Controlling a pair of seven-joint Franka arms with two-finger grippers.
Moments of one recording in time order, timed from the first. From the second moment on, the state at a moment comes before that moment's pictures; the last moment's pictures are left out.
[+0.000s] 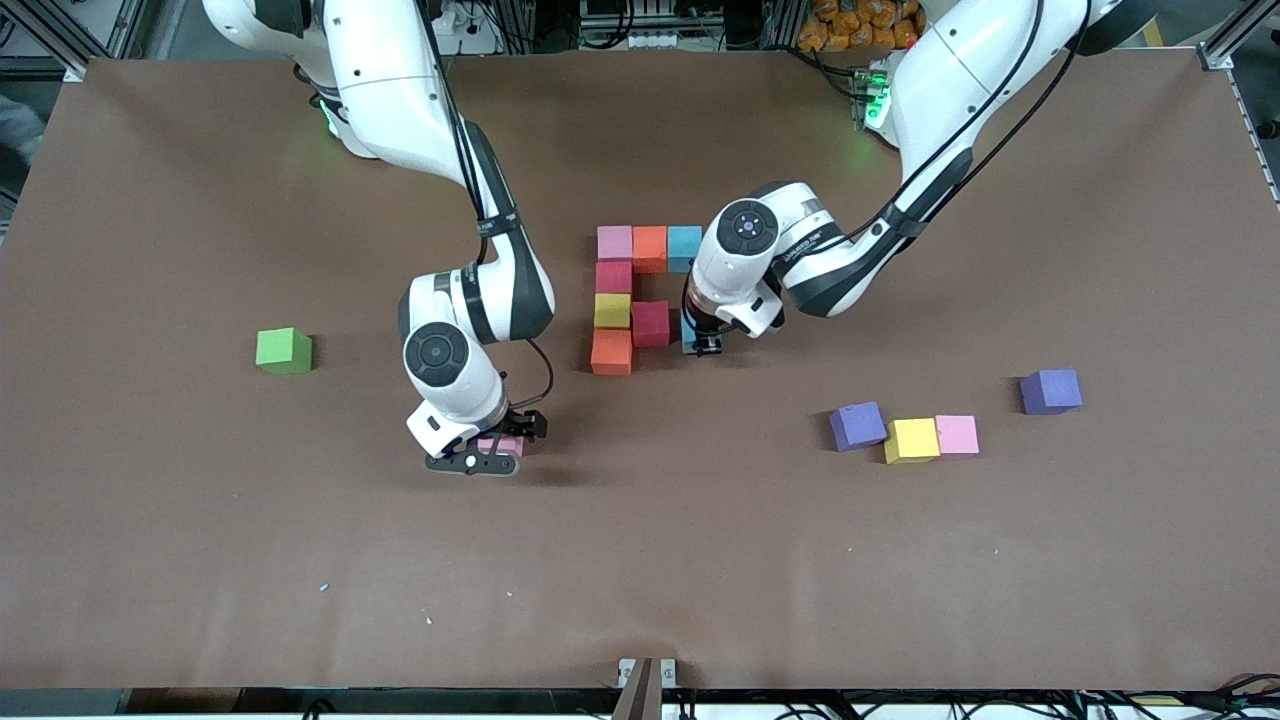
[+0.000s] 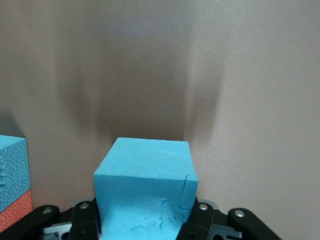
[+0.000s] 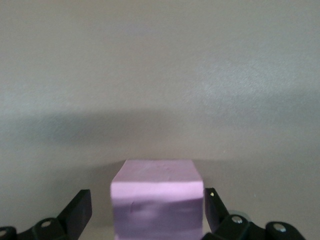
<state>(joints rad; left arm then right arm) -0.11 0.66 -0.67 -1.94 0.46 2.49 -2.70 0.91 0.81 -0.56 -1.61 0.49 2.34 0.24</state>
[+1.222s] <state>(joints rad) -0.13 0.68 -0.67 -1.94 0.49 2.51 -2.71 0.92 0.80 -0.44 -1.57 0.57 2.33 0.25</state>
